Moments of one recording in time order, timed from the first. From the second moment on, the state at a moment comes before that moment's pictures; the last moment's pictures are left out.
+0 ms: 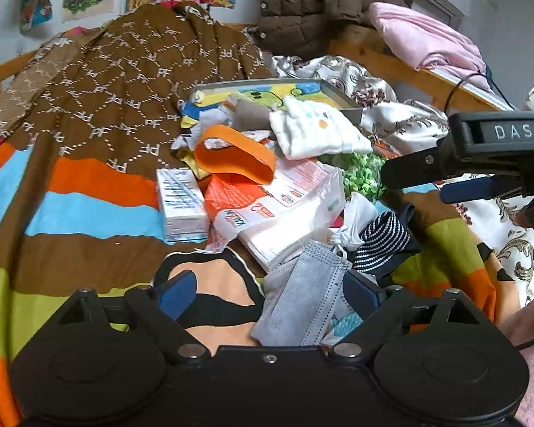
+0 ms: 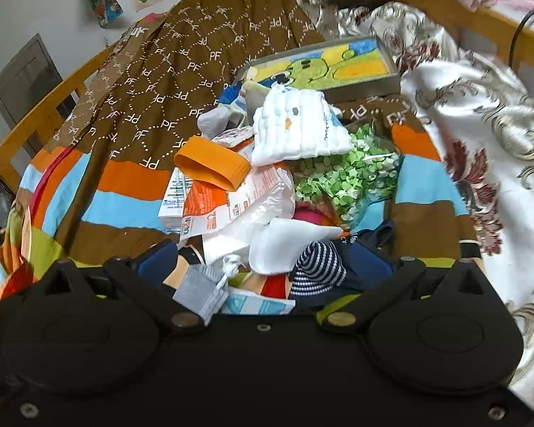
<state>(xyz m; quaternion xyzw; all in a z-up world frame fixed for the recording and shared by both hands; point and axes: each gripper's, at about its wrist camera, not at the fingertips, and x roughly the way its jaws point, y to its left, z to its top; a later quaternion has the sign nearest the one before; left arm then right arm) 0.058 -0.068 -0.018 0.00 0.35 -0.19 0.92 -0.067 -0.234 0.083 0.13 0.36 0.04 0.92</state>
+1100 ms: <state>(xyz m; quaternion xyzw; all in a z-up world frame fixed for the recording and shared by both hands) 0.083 -0.060 -0.059 -0.10 0.46 -0.20 0.86 -0.009 -0.171 -0.030 0.09 0.58 0.11 0.80</state>
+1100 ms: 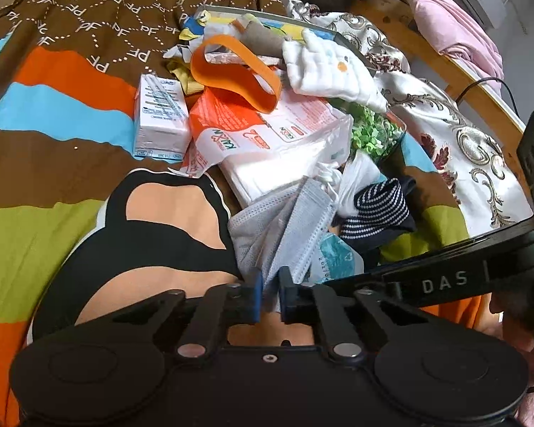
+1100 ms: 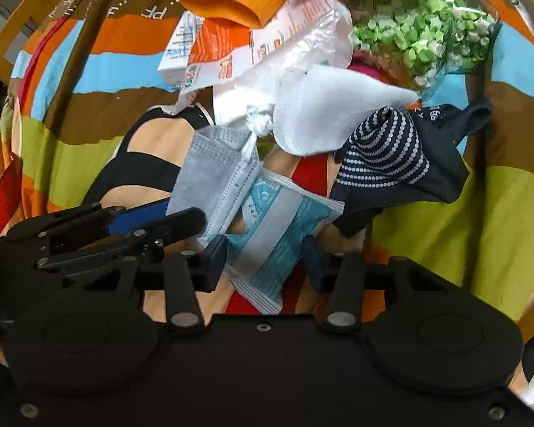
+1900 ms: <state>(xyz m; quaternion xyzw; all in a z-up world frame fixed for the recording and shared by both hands) 0.064 -0.028 0.029 -0.16 0.27 -0.14 0.94 -0.045 -0.212 0.028 0.17 0.36 0.18 0.90</state>
